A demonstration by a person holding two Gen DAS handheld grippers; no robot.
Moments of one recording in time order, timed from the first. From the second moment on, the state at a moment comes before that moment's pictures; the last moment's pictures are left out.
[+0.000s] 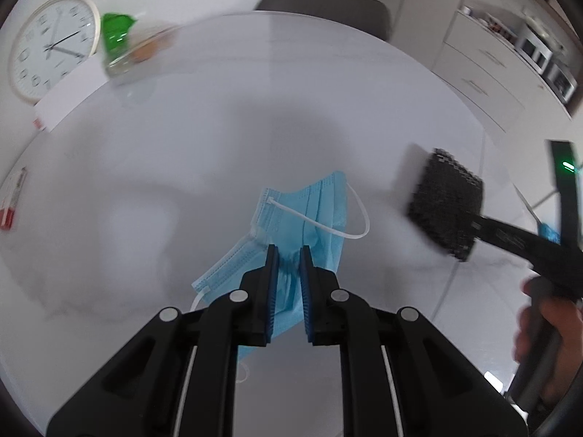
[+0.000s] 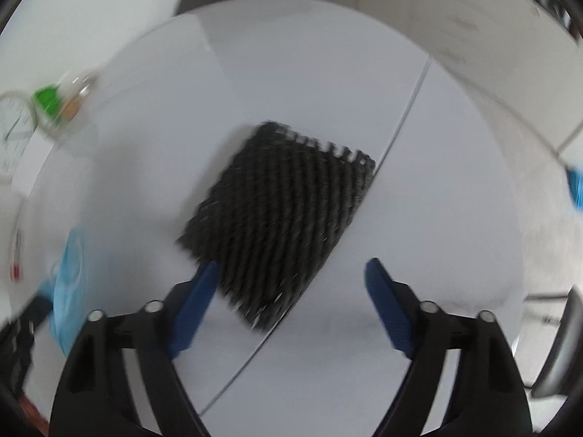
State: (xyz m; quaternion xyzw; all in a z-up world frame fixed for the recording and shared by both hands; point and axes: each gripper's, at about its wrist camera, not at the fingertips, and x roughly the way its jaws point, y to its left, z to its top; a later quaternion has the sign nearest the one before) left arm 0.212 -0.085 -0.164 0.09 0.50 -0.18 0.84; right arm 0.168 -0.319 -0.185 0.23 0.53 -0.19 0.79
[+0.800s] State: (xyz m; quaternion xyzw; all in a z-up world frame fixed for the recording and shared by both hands) left arm 0.102 -0.142 -0.113 0.16 0.48 -0.27 0.82; right arm -0.007 -0.328 -0.098 0.21 0.47 -0.16 0.84
